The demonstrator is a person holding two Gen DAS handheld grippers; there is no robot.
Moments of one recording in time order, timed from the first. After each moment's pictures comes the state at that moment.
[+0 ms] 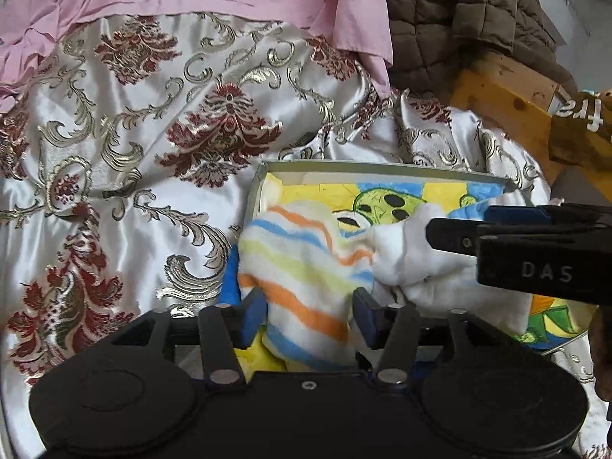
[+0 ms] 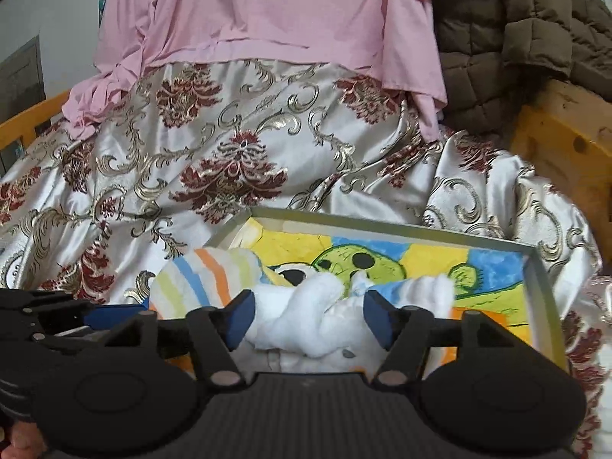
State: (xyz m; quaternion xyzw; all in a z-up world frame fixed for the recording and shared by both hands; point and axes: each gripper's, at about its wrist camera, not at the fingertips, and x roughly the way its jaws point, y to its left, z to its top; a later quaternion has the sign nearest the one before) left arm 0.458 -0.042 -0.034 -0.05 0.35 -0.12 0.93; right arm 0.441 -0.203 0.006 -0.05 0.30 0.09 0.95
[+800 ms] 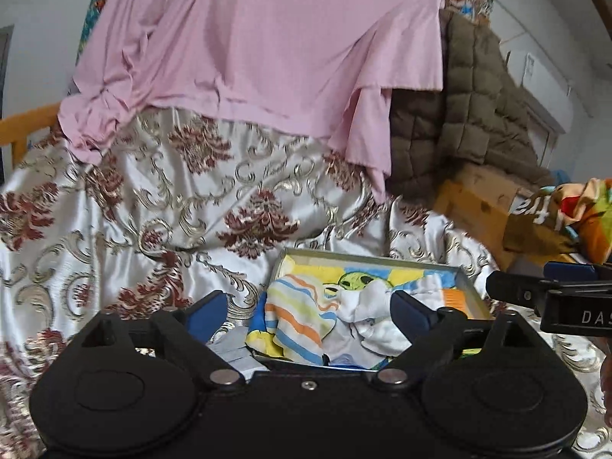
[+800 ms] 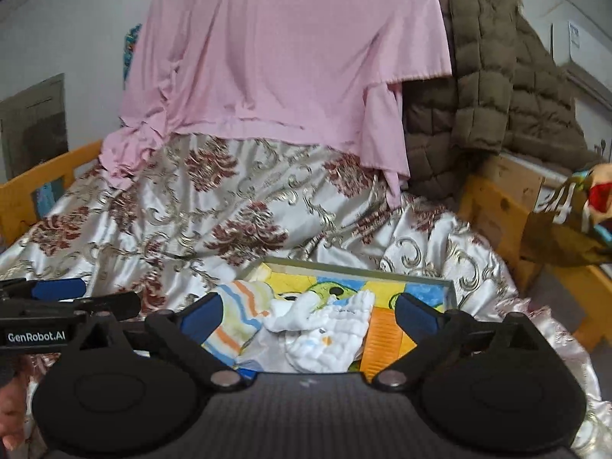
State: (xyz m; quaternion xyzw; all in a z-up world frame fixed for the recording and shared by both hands) left arm 0.291 -0.019 0.065 -0.10 0.22 -0.07 0.97; right arm 0.277 -0.220 0.103 -0.06 0.21 0.09 0.97
